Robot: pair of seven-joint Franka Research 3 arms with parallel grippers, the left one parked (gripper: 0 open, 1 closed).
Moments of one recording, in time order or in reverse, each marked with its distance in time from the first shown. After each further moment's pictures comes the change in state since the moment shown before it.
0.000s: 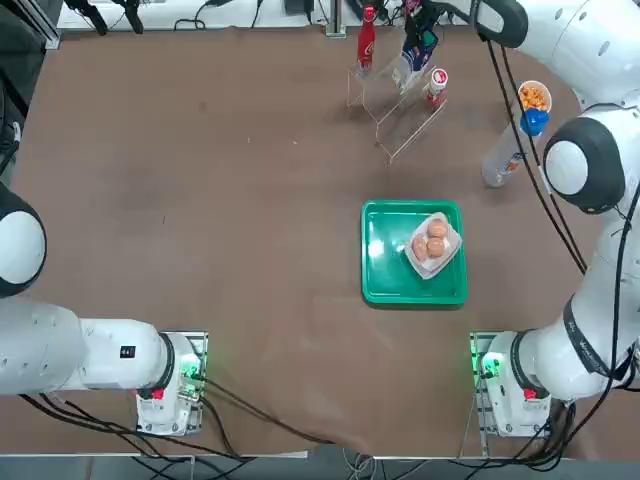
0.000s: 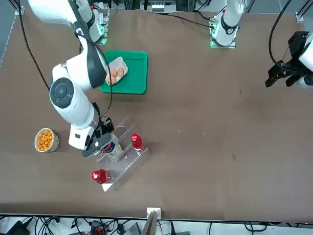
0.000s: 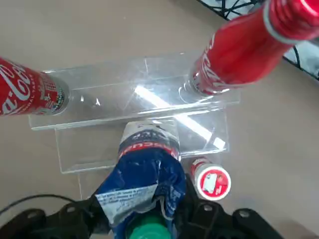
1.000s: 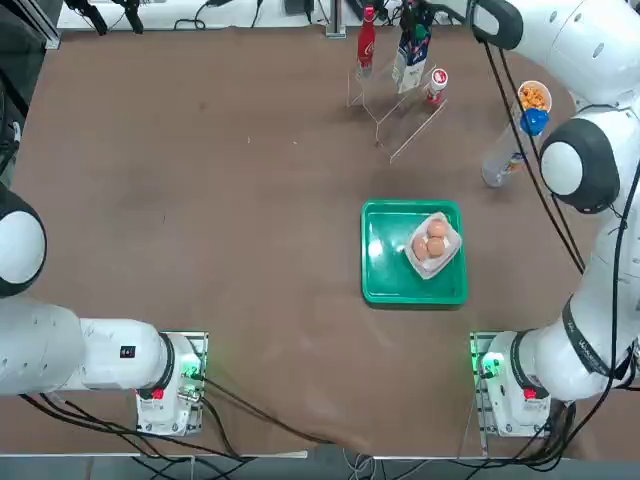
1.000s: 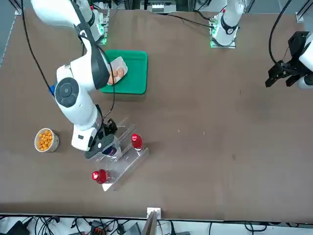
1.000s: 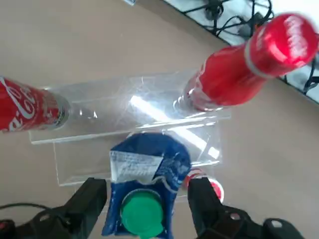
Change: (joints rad) arm 0.012 0.012 -0.008 0.045 -0.014 0.018 0.008
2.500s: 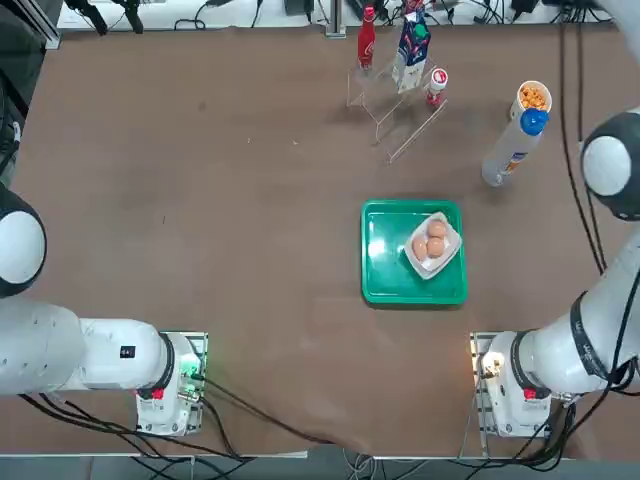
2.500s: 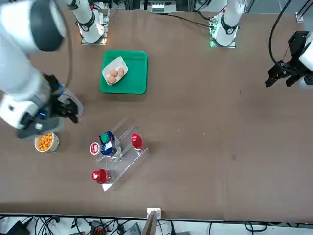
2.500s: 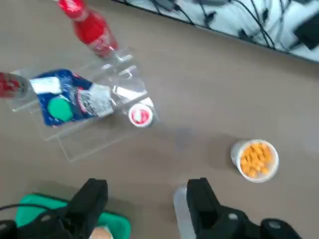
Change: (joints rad) arm -0.174 -0.214 -0.020 0.110 0.035 -0.422 0.095
